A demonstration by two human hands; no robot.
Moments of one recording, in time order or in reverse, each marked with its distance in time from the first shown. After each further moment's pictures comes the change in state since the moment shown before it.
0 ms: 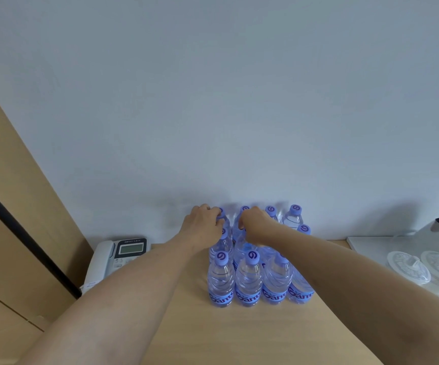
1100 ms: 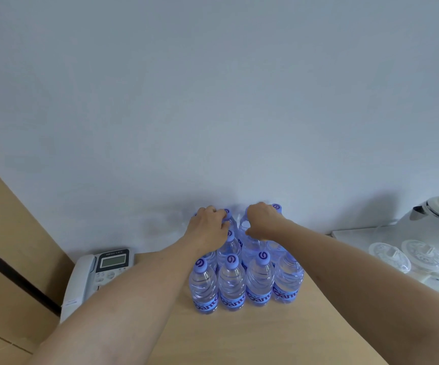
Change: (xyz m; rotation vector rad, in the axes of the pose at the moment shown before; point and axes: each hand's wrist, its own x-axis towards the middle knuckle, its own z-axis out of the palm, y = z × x) left_hand 0.021 0.056 0.020 0.044 -0.046 0.084; right_hand -0.004 0.067 0.000 0.019 0.068 0.112
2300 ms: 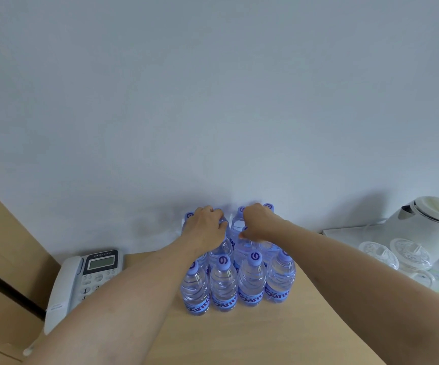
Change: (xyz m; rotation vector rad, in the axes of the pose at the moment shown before) left_hand 0.009 0.009 0.007 -0.048 -0.007 0.012; right_hand 0.007 0.016 0.011 0.048 -0.002 -0.025
